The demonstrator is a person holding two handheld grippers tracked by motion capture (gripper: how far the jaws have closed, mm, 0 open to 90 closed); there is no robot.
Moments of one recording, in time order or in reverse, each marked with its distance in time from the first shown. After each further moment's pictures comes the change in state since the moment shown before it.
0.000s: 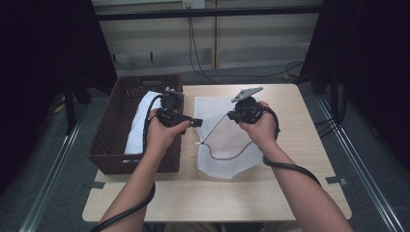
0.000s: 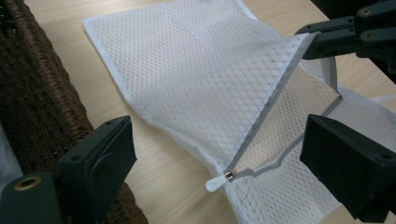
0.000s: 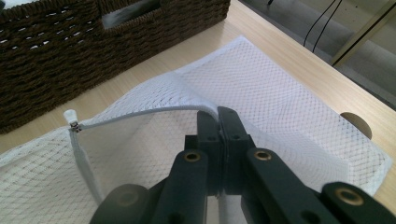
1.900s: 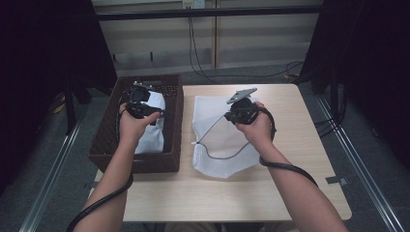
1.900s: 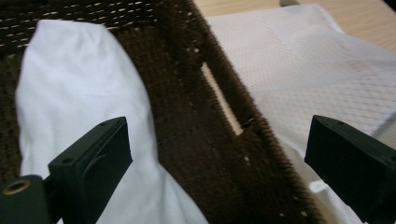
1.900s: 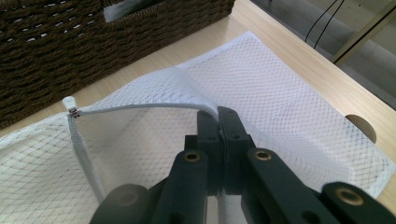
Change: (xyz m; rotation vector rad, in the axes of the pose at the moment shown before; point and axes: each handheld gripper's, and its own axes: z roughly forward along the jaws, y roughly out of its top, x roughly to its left) left arm 0.088 -0.011 -0.025 -0.017 0.168 -0.081; right arm 0.007 0.004 0.008 0.029 -0.003 -0.025
